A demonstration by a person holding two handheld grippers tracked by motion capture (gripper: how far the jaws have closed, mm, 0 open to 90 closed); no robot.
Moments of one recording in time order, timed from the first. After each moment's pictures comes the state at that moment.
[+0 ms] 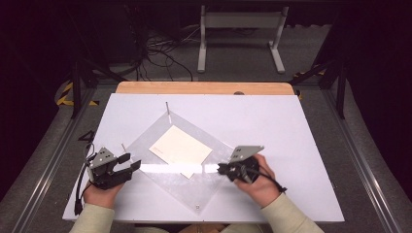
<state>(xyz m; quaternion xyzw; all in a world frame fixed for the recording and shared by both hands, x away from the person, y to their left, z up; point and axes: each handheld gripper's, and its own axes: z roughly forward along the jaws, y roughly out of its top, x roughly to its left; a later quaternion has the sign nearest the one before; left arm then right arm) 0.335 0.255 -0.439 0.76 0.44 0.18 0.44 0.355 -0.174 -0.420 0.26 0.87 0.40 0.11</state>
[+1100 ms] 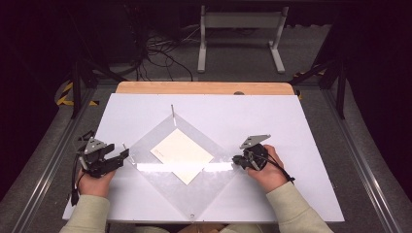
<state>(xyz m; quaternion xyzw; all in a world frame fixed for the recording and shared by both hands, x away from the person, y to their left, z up) 0.376 0.277 -0.448 0.73 0.51 0.22 0.39 0.388 -0.205 -0.438 0.33 0.88 0.32 0.11</state>
